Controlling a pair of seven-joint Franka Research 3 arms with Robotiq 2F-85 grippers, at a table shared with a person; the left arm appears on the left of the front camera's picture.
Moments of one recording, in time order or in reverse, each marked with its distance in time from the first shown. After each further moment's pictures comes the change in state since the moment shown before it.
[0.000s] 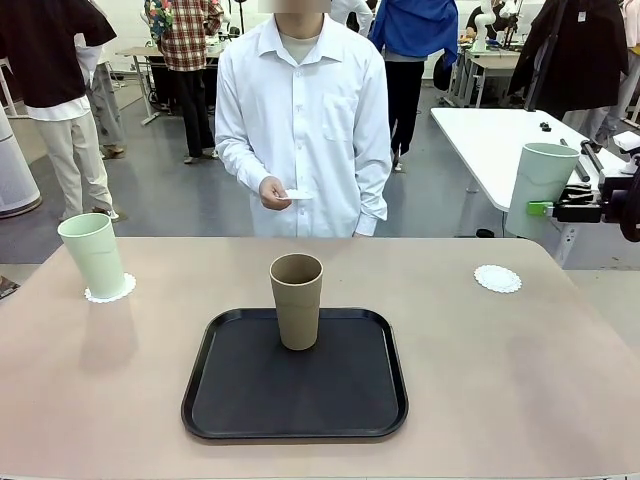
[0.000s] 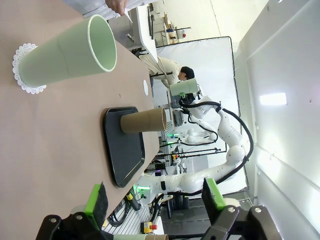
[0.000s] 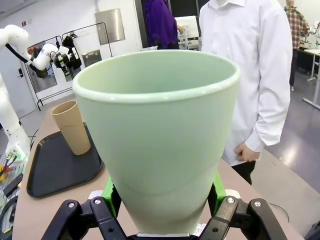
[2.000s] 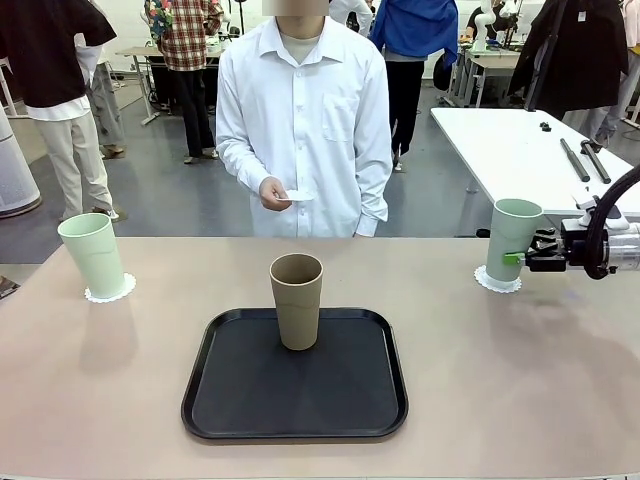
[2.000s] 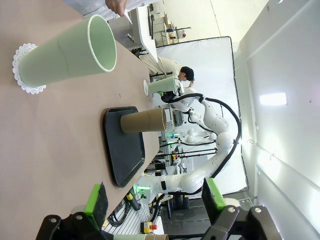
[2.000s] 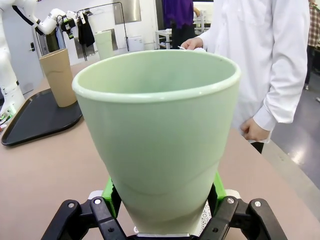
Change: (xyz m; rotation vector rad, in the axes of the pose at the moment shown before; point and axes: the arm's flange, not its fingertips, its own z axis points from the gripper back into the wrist) left arm 0.000 0.000 0.000 0.000 0.000 0.000; right arm -0.109 -0.060 -0.039 0.089 0.059 0.074
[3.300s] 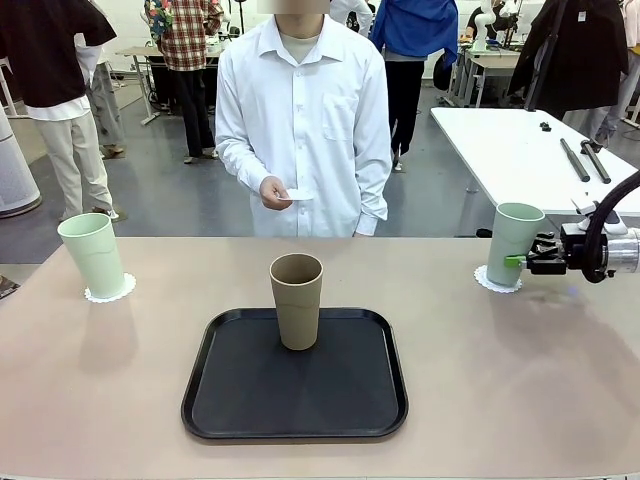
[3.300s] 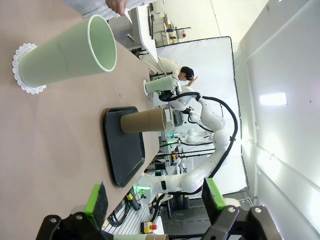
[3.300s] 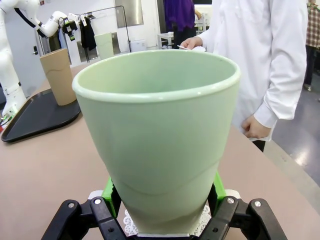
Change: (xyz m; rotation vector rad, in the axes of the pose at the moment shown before) left arm 0.000 0.000 0.000 0.000 0.000 0.000; right arm -0.018 -0.015 0.004 0.015 -0.021 -0.014
